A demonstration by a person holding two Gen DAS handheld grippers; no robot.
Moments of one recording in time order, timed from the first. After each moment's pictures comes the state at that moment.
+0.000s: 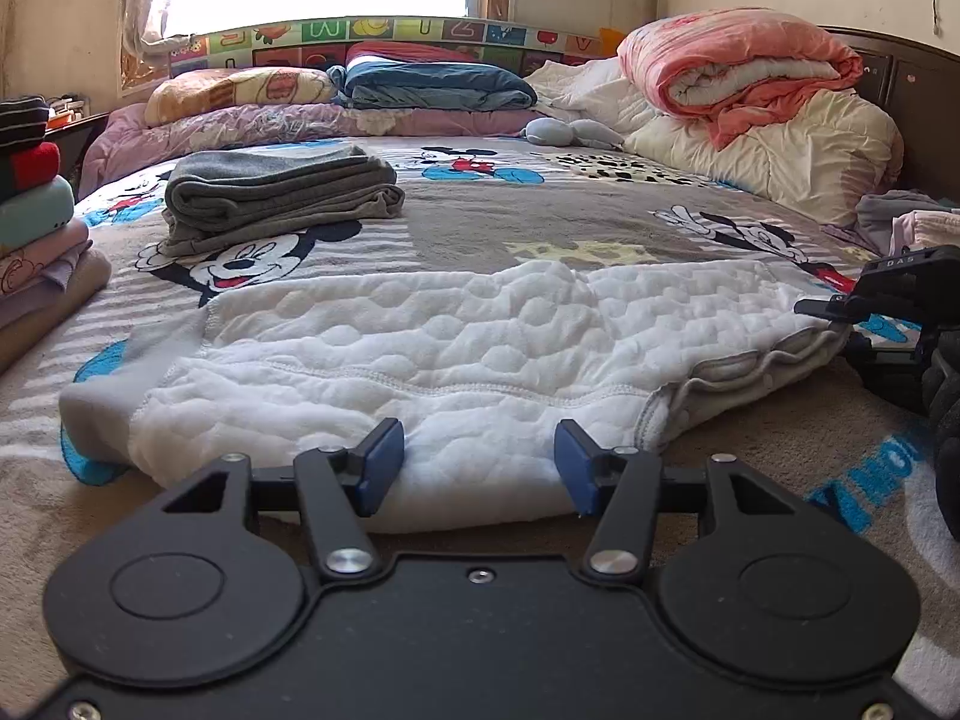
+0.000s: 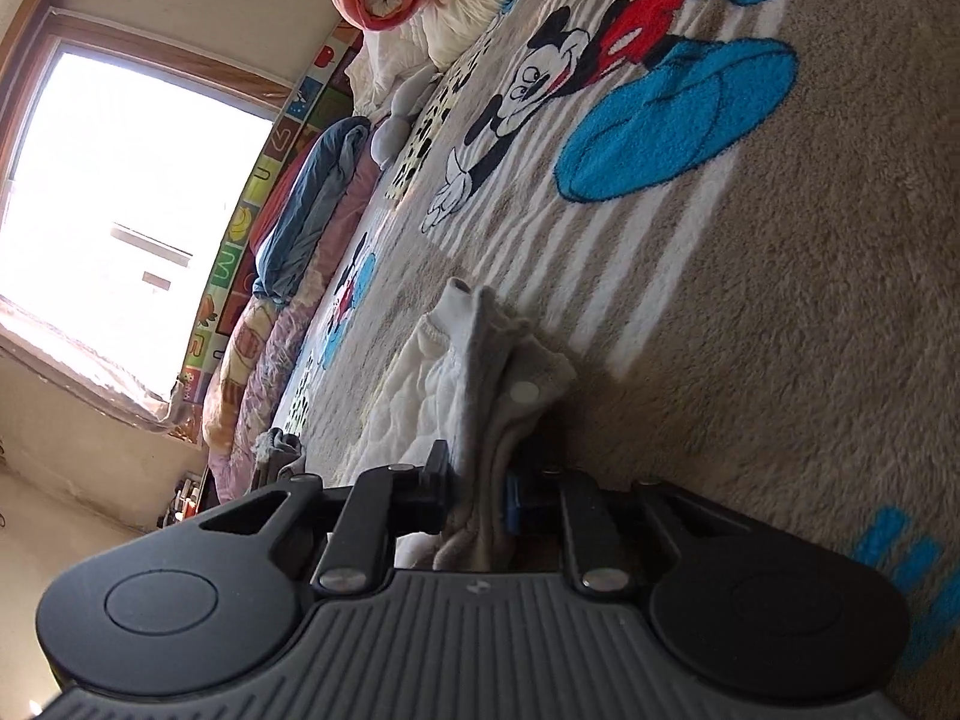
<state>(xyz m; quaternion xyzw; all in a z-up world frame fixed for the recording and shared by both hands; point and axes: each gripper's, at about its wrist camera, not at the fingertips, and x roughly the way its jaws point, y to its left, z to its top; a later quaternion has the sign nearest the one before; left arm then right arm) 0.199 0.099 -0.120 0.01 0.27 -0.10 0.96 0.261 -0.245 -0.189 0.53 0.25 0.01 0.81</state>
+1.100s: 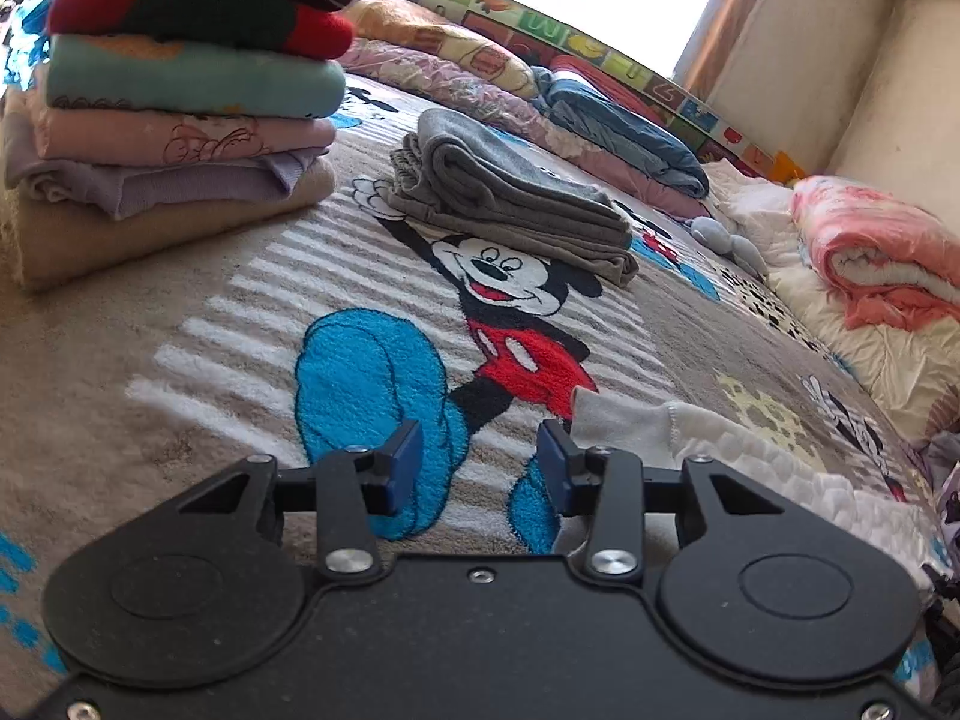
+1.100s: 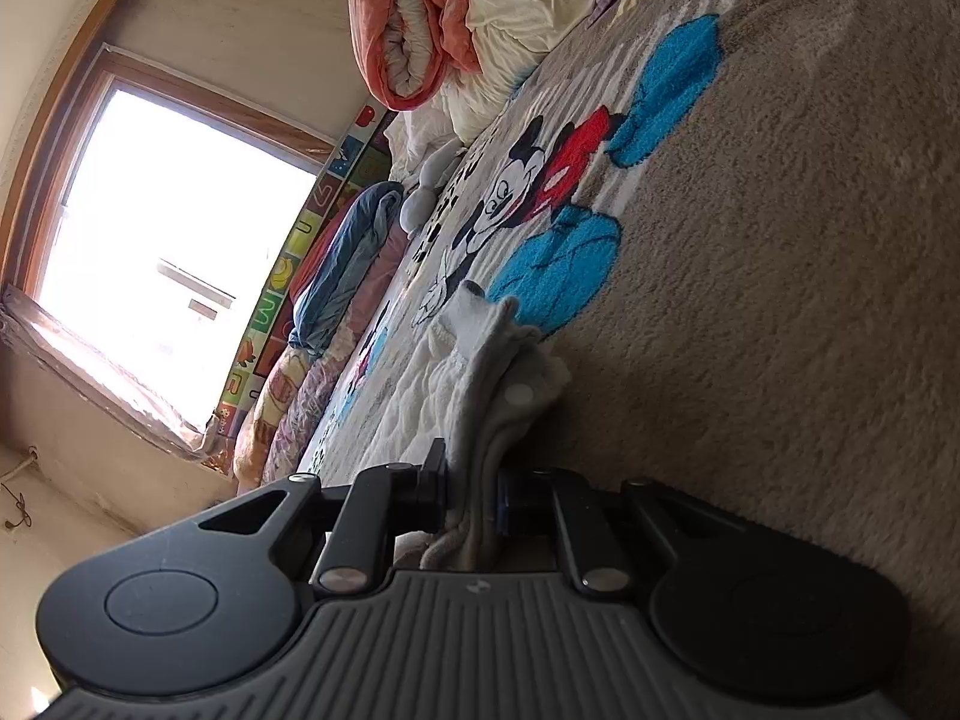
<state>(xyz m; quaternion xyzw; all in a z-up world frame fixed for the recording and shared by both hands) 0.236 0.252 -0.117 -0.16 0.28 -0.04 0.94 0.209 -0.329 -0.209 0.51 0.19 0.02 0.84</state>
